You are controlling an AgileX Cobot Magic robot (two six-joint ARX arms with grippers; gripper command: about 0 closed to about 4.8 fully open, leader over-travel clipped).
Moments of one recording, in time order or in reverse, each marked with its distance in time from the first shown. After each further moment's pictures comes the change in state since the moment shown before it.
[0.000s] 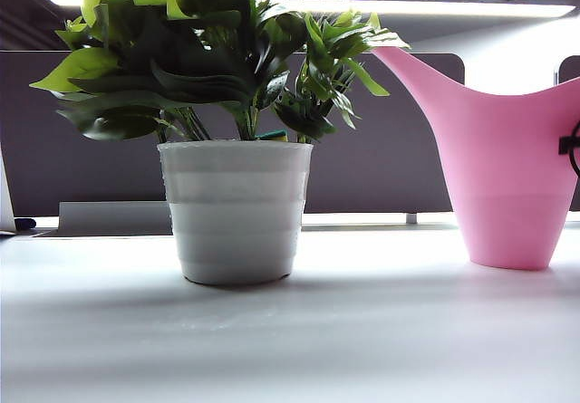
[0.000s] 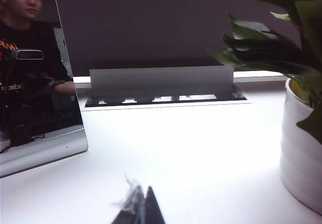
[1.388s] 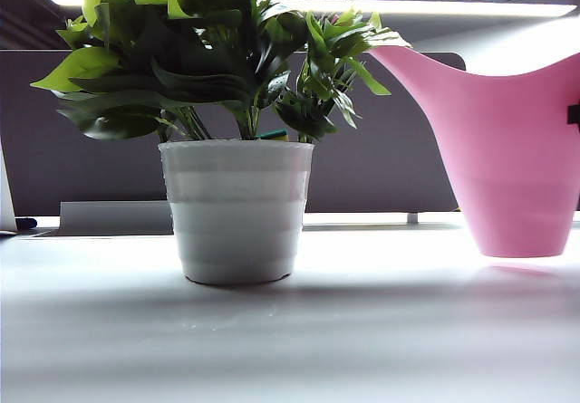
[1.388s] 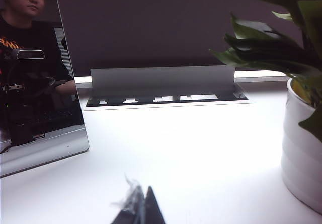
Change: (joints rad) left arm 0.000 0.000 0.000 0.000 0.000 0.000; right arm 0.000 -0.120 -0.038 0.066 0.000 -0.069
